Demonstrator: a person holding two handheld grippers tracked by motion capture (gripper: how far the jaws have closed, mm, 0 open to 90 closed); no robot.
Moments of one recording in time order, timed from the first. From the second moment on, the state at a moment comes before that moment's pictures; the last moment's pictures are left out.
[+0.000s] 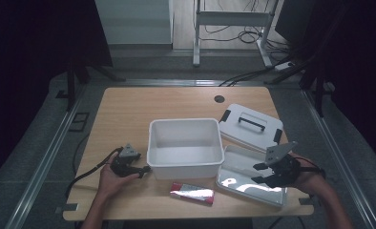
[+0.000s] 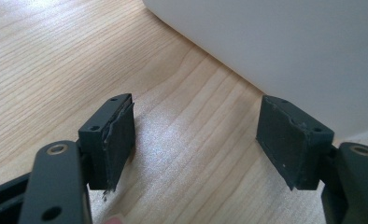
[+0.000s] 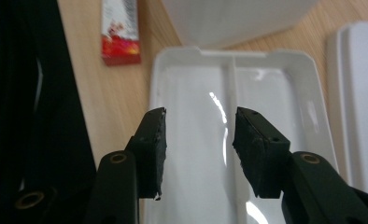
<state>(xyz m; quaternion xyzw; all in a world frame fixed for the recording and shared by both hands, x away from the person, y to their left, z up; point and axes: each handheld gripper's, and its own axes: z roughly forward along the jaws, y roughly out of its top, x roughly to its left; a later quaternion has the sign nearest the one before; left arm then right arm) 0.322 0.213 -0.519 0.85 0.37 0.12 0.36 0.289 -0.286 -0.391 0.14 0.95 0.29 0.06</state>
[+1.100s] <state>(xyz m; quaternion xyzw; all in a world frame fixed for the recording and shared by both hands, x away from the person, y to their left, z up) 0.322 0.213 -0.519 0.85 0.37 0.12 0.36 0.282 -0.163 -0.400 0.07 0.96 0.26 0.02</state>
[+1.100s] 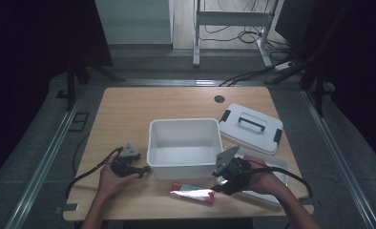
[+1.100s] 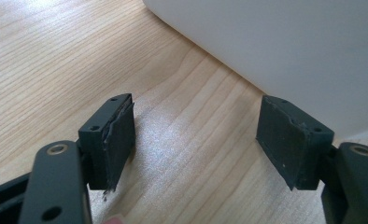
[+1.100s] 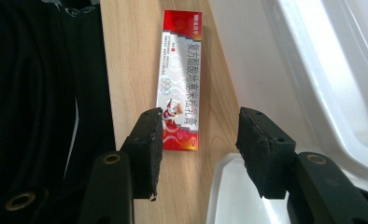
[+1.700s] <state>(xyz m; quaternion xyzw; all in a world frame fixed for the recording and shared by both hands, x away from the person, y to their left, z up) 0.322 0.213 -0.519 0.85 0.37 0.12 0.36 0.279 -0.135 -0.424 0.06 0.97 0.24 0.01</state>
